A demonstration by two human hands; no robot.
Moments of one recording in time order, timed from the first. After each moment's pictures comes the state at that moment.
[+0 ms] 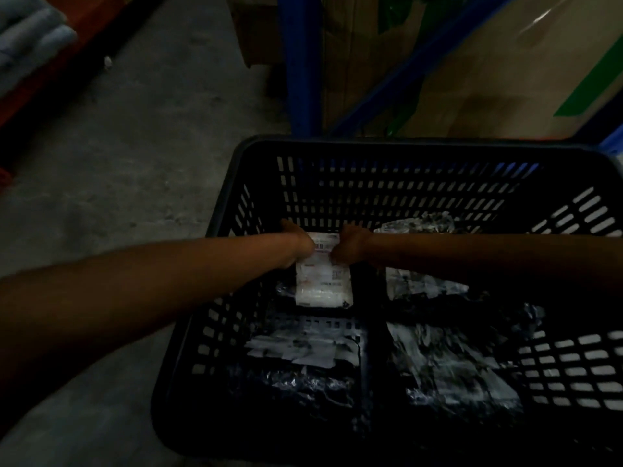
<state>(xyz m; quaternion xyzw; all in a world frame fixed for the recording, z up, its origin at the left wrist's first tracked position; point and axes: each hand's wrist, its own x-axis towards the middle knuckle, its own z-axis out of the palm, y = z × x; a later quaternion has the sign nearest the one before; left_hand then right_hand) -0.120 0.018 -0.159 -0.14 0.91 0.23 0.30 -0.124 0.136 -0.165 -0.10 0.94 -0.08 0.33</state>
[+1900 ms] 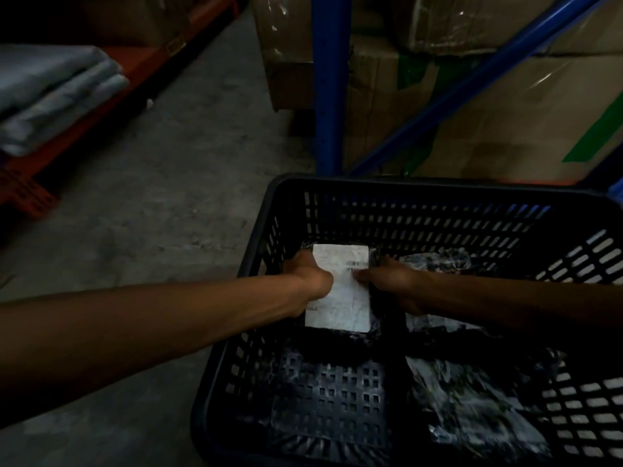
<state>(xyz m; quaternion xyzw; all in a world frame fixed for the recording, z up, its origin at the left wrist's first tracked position) -0.072 0.006 -0.105 -0.23 0.87 0.37 0.21 -0.092 0.151 -0.139 0.15 0.71 -0.61 0.31</state>
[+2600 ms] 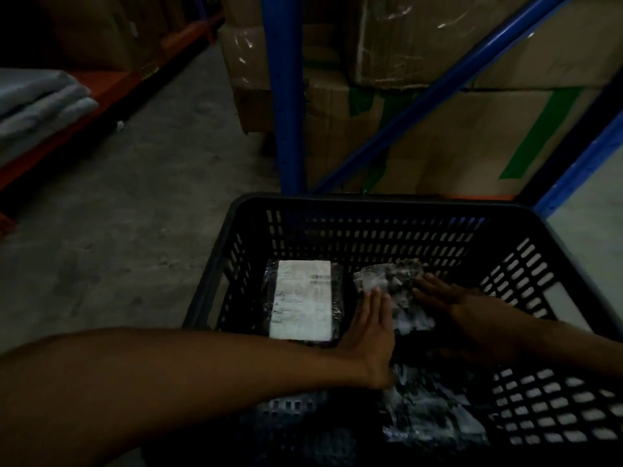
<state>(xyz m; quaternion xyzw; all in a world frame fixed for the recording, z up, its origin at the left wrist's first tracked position) -0.016 0.128 -0.148 0.23 0.92 0.17 0.27 -0.037 0.326 -0.082 -0.27 0.93 0.10 0.24</state>
